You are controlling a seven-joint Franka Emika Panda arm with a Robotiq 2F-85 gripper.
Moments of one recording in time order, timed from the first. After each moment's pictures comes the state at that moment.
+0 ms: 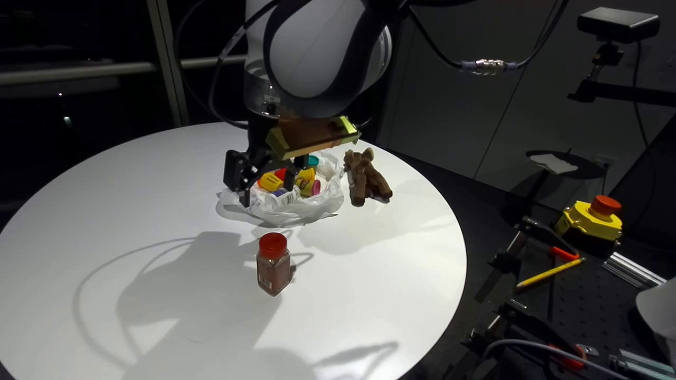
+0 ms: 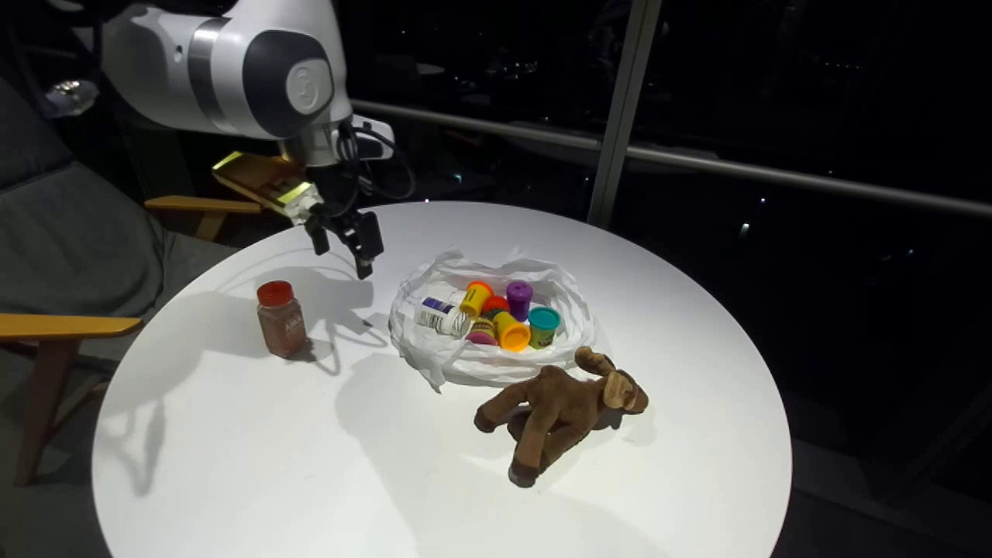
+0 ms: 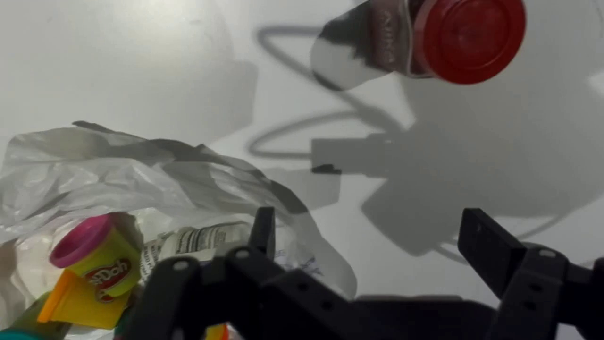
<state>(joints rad) 0.36 0.65 -0.04 -1.93 0.00 2.70 0.41</state>
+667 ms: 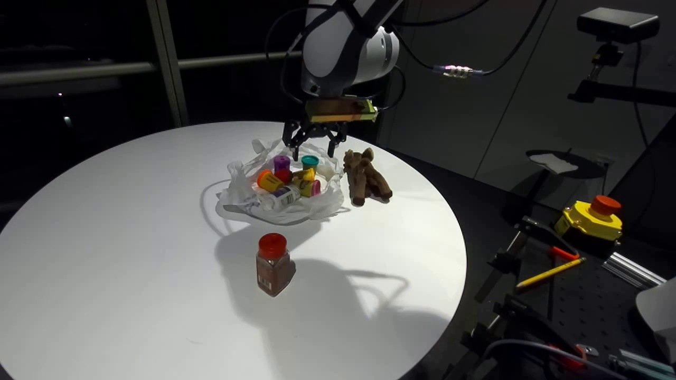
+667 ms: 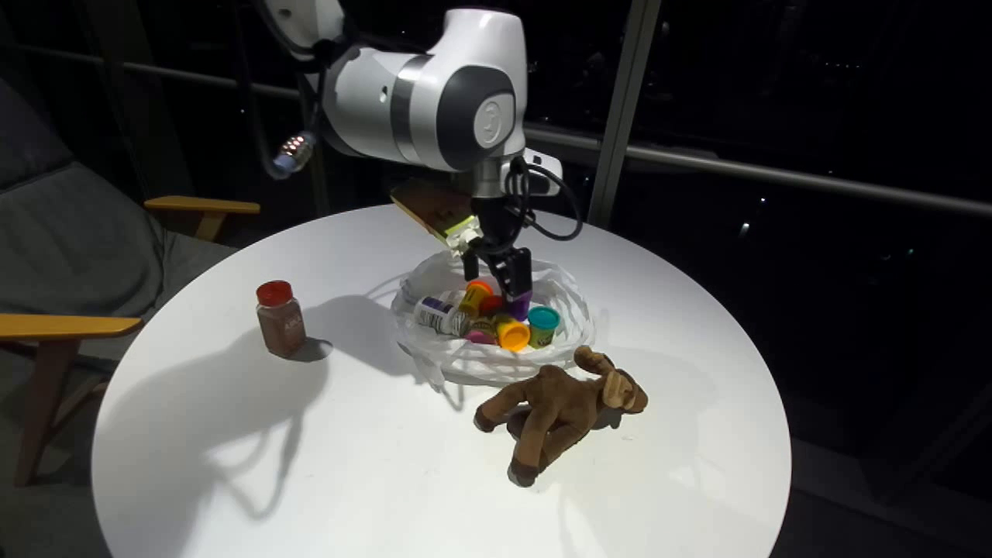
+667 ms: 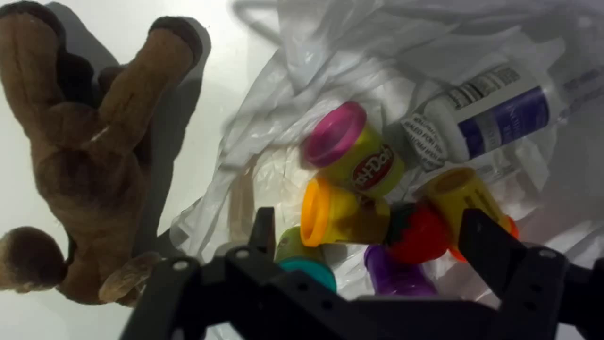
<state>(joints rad) 0.14 0.78 -0.14 -1.72 0.06 2.60 0.45</state>
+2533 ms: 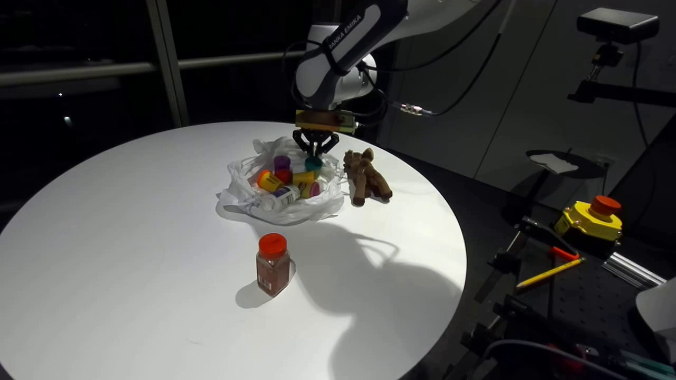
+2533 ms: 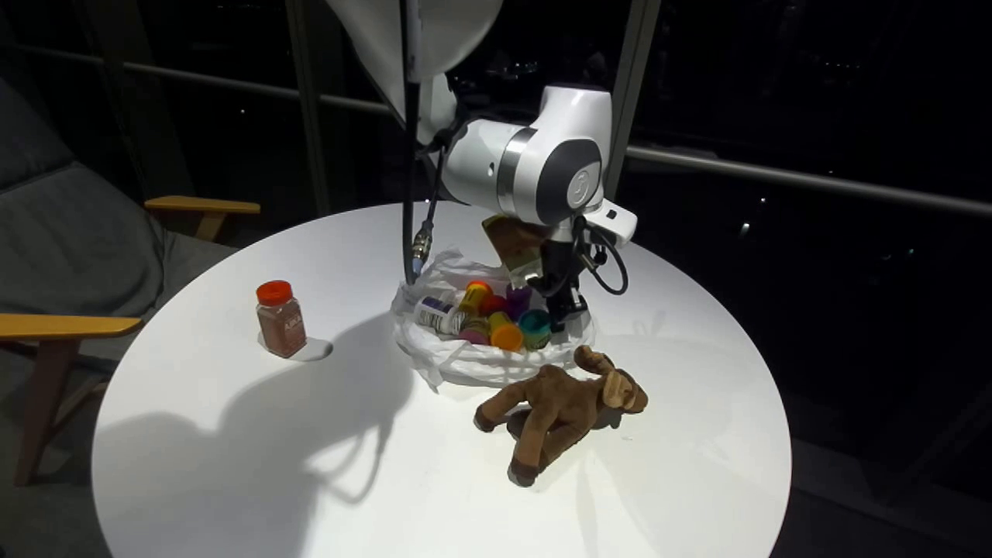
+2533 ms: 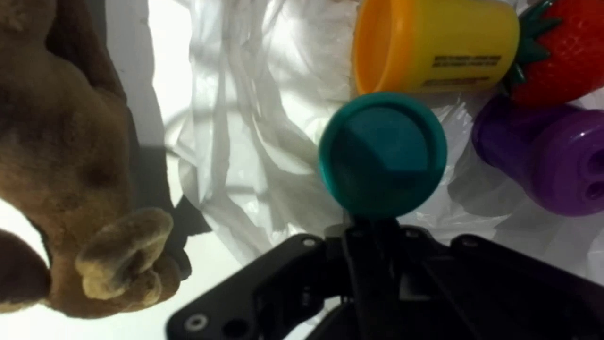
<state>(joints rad) 0.02 1.13 -0.16 -1.23 0.11 2.45 0.67</state>
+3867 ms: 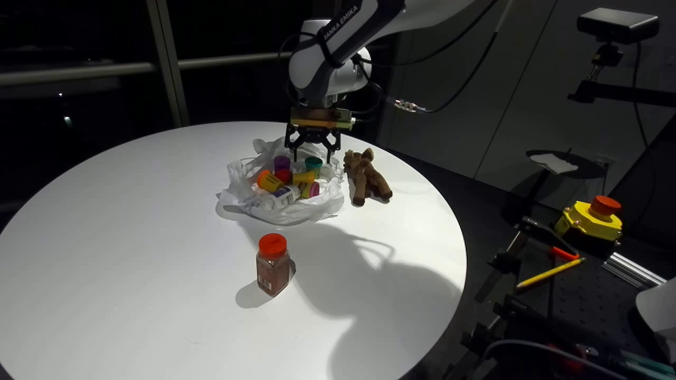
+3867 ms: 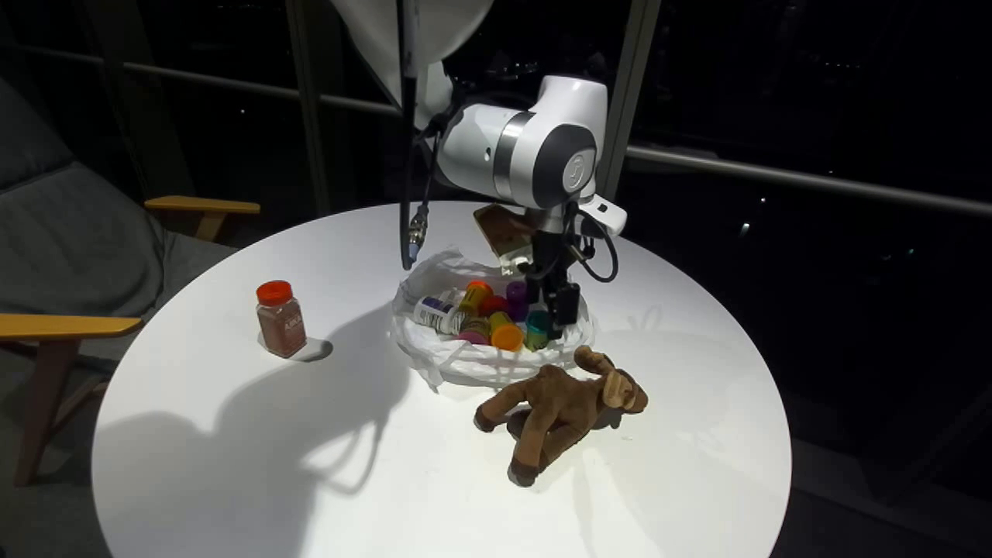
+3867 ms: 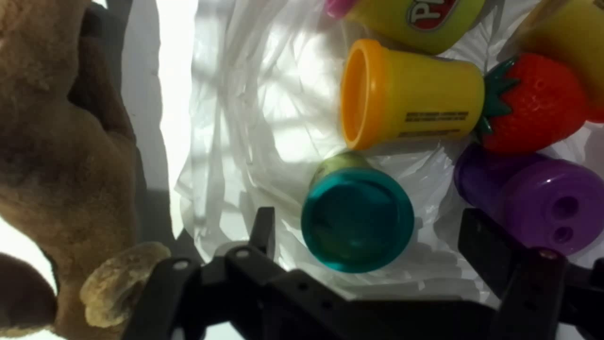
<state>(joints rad) 0.02 1.13 -0.14 -1.18 0.11 2.33 0.67</state>
